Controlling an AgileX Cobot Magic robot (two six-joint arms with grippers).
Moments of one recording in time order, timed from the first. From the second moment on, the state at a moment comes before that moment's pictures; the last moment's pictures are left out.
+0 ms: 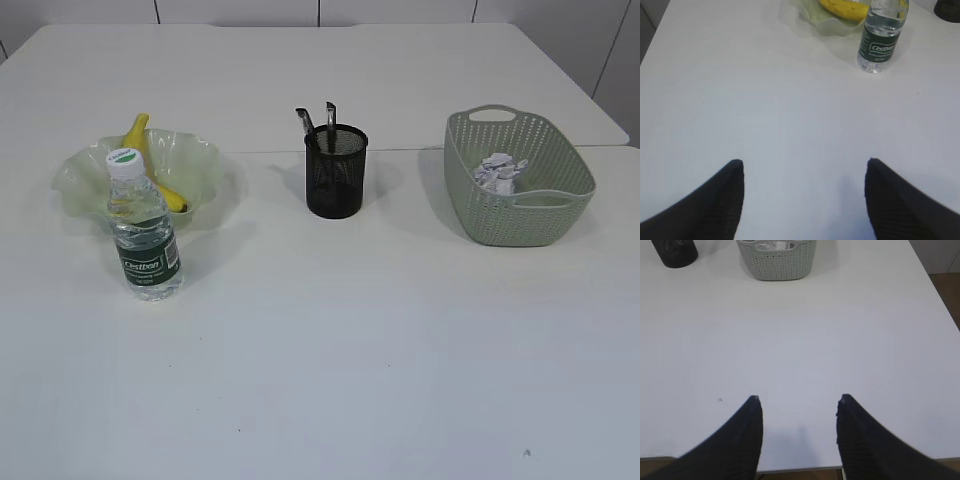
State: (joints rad) left arm -0.03 0.01 -0.51 0.04 1.11 -0.05; right arm 0.10 0.04 -0.50 -0.13 1.15 0.14
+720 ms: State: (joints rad) left arm -0.03 0.01 -0.51 0.04 1.11 -0.05; right arm 0.00 -0.02 -0.50 -0.13 1.15 0.14
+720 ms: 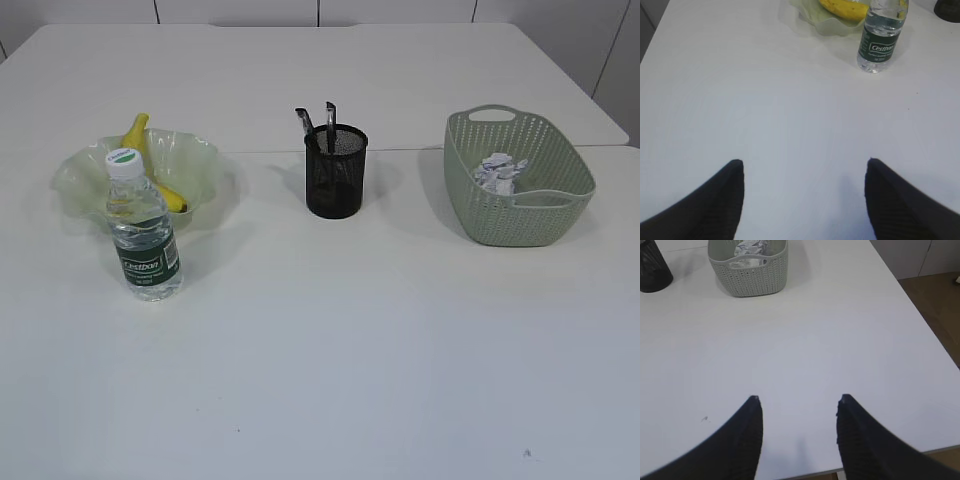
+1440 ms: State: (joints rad) left arm -0.03 0.01 -0.51 0.04 1.11 -0.05; right arm -0.01 -0.02 -0.50 -0.13 1.15 0.14
